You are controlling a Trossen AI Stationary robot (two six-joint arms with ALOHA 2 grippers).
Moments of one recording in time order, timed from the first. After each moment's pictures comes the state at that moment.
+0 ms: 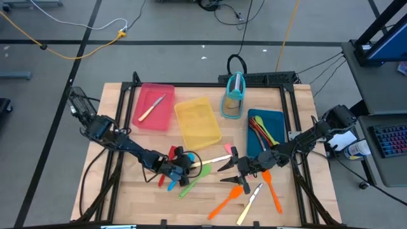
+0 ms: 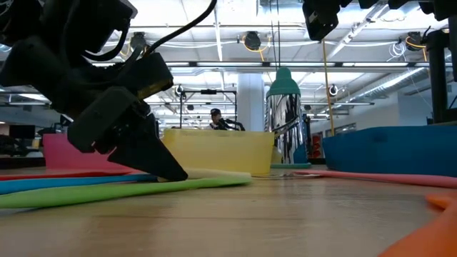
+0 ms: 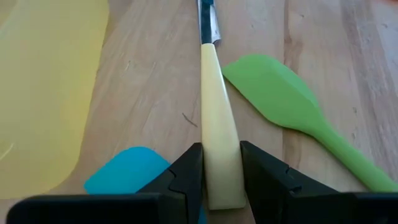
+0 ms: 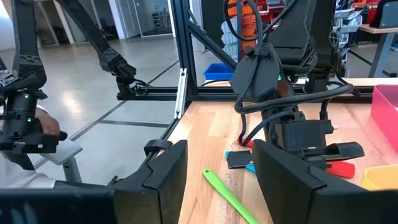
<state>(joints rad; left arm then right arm) -0.44 1.86 0.70 0.29 -0.43 -0.47 0.48 1.46 0.63 0.73 0.19 0.16</state>
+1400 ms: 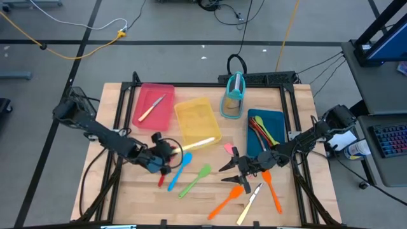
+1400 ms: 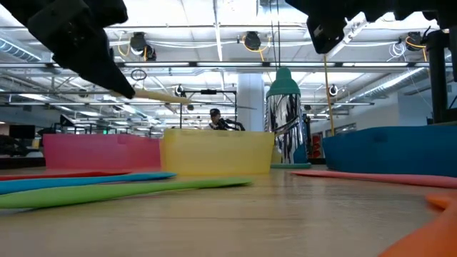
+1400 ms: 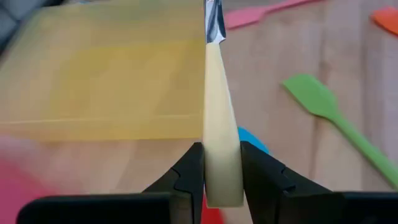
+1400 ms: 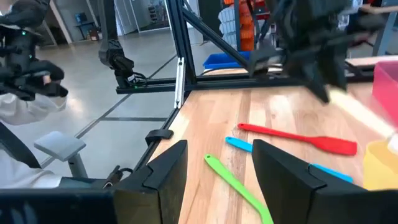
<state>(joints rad) -0.49 1.27 0.70 -0.33 -0.62 -0.56 0.48 1.46 0.60 0.73 0.19 0.22</state>
